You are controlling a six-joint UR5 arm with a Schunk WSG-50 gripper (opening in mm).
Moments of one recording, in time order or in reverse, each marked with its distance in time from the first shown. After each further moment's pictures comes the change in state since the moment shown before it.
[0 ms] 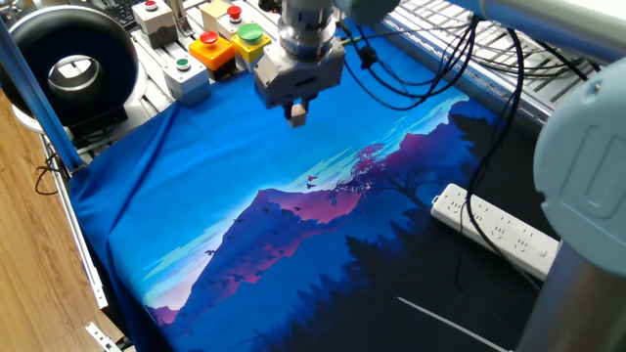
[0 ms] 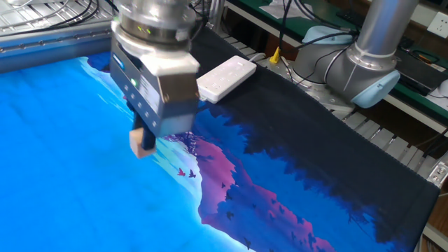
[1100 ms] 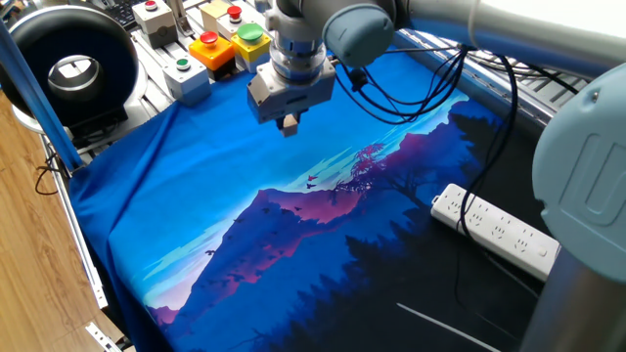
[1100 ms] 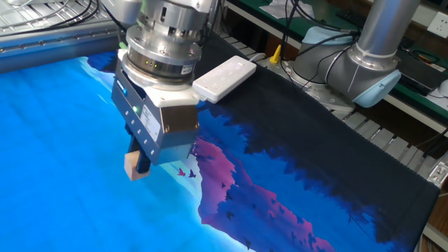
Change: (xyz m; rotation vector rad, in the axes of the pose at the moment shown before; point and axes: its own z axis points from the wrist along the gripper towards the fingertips) arm -0.014 0.004 0.025 0.022 -0.078 0.008
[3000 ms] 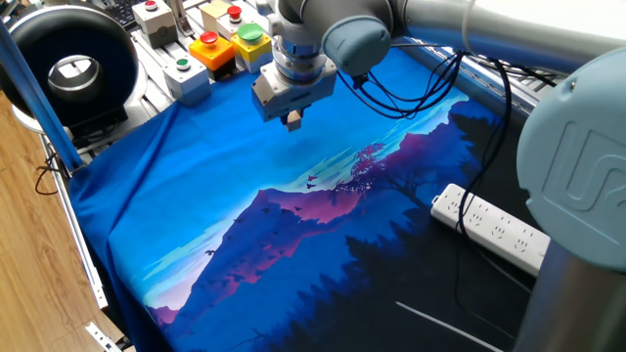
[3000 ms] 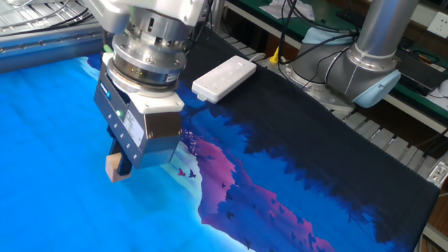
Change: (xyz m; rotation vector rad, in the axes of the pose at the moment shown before) arm -0.016 -0.018 0.013 0.038 -0.030 -0.044
